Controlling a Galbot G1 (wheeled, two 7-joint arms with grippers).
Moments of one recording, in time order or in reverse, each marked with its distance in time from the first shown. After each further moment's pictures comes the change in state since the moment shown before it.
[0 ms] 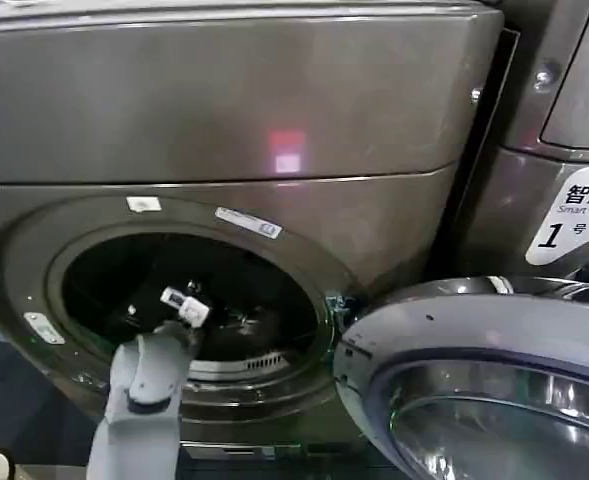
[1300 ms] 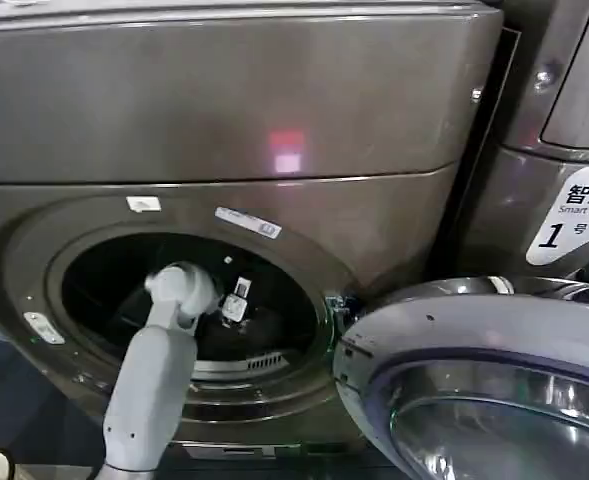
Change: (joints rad) left arm -0.158 0.028 0.154 0.330 0.021 -0.341 0.113; right arm 0.011 0.000 -0.029 -0.013 -0.028 0.013 -0.007
